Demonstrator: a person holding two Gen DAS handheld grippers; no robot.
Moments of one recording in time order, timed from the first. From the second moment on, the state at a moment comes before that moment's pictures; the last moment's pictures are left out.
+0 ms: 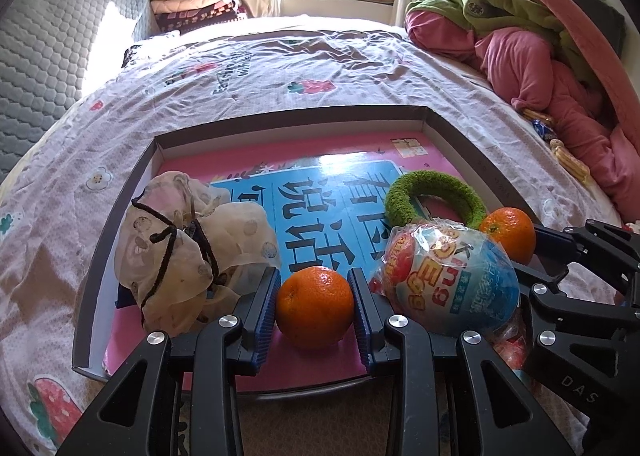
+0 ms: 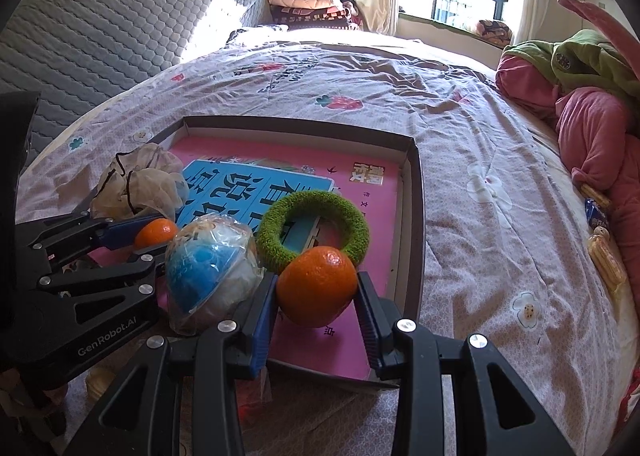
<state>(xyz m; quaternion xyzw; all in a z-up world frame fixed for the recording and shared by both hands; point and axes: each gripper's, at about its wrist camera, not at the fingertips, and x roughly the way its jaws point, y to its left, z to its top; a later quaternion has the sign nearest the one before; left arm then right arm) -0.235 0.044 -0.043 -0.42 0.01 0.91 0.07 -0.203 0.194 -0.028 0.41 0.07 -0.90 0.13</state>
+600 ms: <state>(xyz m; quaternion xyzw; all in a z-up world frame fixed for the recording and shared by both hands) -0.229 0.041 -0.040 -0.42 0.00 0.90 0.09 -0.202 0.200 -0.023 0.40 0.06 -0.91 0.12</state>
